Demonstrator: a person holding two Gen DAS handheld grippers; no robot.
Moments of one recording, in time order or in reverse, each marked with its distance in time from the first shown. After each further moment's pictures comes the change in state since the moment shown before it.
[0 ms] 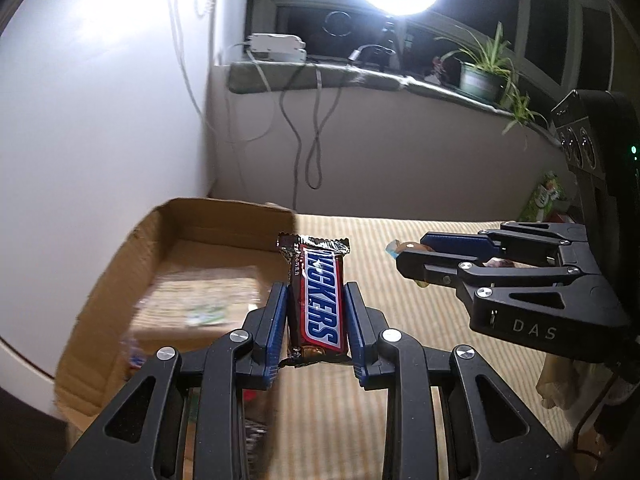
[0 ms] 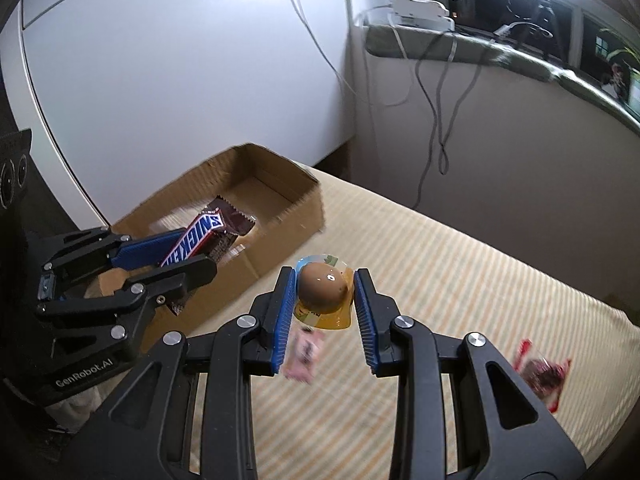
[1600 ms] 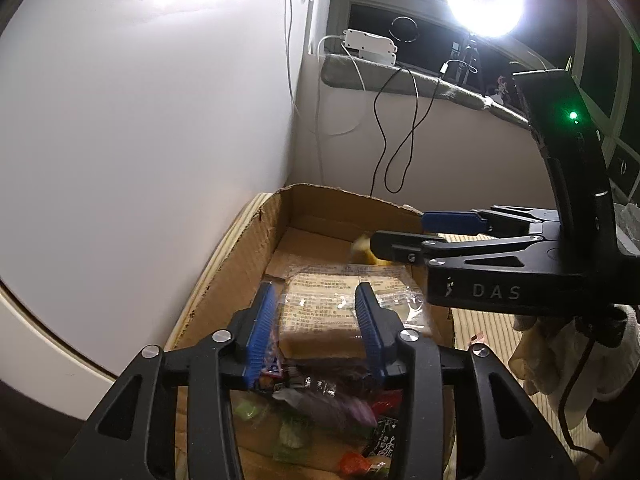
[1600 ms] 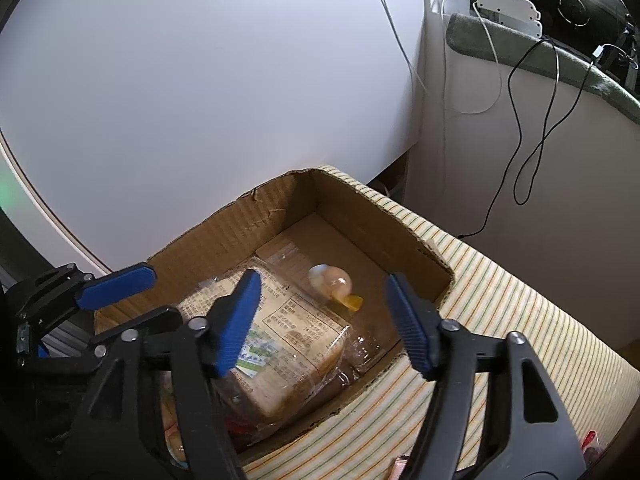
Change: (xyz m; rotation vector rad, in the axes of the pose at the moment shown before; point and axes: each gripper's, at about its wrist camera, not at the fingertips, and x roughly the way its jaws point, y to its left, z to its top) left arm -0.001 0.097 -0.006 -0.129 0.008 0.132; right arm 0.098 0.060 0.059 -0.054 0.056 0.074
